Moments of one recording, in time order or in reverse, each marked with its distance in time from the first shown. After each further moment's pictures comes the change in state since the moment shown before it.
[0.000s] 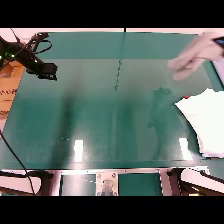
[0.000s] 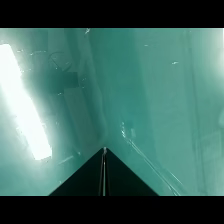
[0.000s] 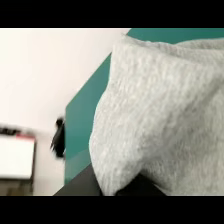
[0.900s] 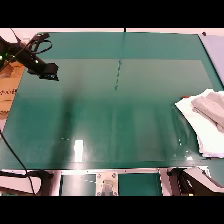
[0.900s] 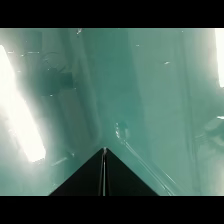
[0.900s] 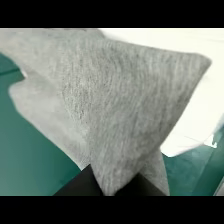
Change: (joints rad) left arm 0.000 0.000 -0.008 -0.038 0.003 0.003; right arm -0.692 0.268 -0.274 -0.703 0.439 0.290
